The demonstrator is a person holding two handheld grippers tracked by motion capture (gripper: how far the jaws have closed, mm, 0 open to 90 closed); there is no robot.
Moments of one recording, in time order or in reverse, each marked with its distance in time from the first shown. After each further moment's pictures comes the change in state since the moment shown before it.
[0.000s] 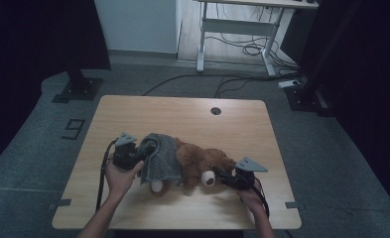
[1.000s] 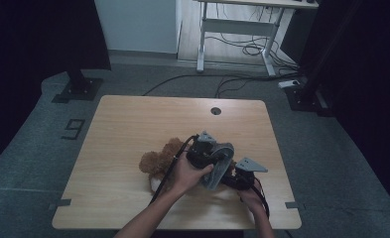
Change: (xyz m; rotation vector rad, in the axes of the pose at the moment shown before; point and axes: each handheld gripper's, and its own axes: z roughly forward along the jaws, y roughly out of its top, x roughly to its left) left arm -0.144 0.041 0.115 0.164 -0.288 0.157; right arm 0.000 -0.001 0.001 -0.003 -0.001 0.003
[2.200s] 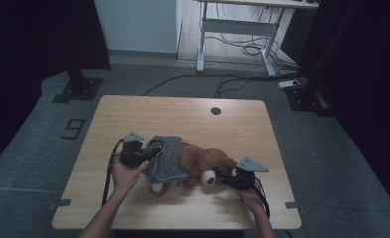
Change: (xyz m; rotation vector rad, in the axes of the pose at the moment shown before) left arm 0.123 -0.099 -0.127 -0.072 0.264 -0.224; right arm -0.002 -0.001 -0.001 -0.006 0.002 0.008
